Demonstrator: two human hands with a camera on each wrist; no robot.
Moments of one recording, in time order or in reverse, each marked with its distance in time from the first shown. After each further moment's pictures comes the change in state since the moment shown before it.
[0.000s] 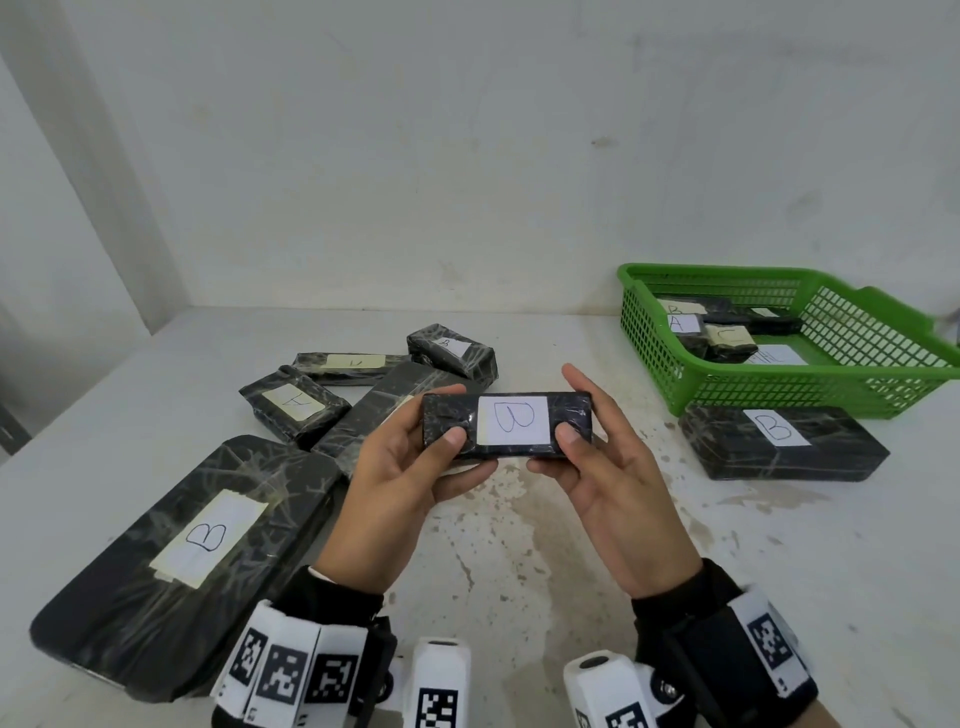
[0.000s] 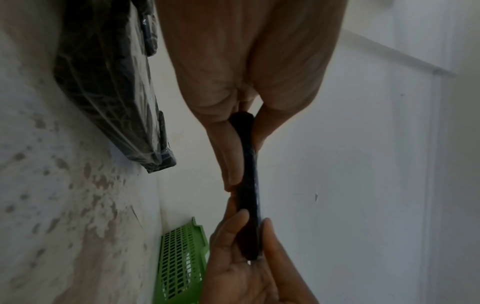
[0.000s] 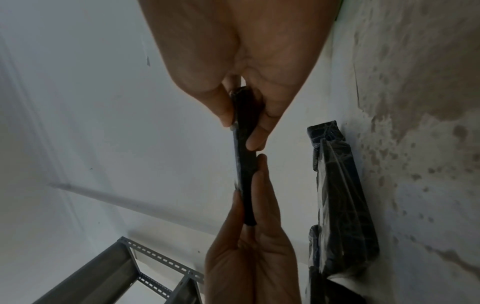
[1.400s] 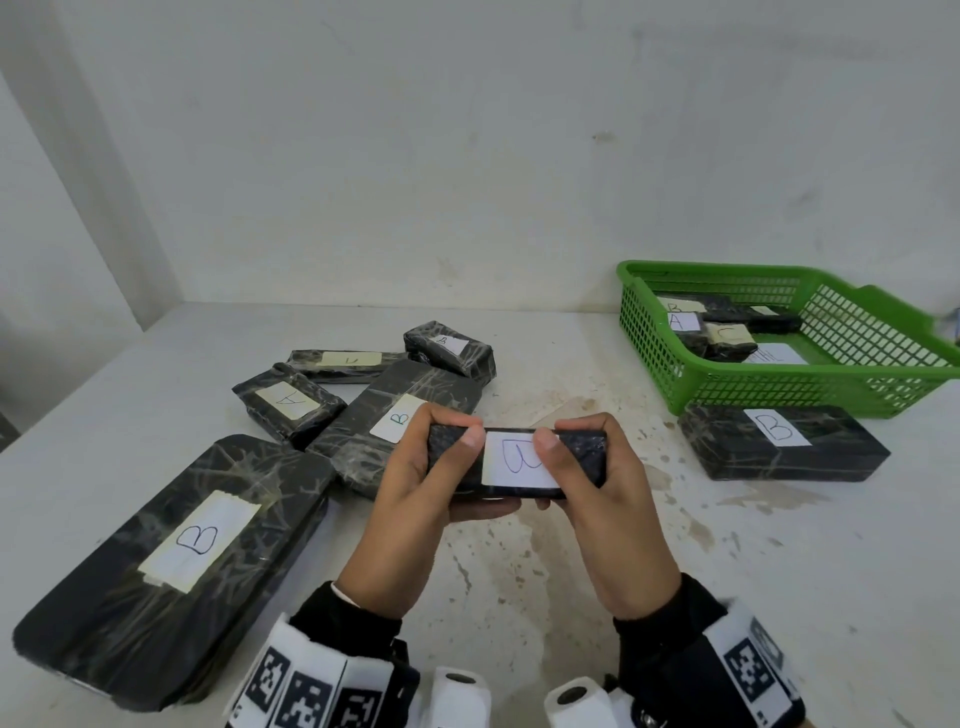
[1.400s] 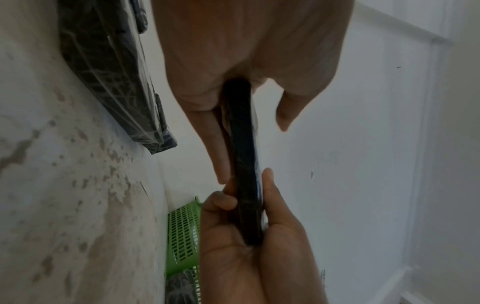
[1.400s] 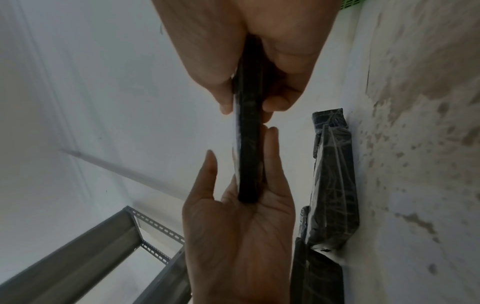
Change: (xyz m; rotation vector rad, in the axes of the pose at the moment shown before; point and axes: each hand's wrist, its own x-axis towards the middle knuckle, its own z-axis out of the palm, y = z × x) left_hand -0.011 -0.003 0.018 0.189 0.048 -0.001; right_hand -0.011 0.005 0.018 -0.266 0.152 -0.066
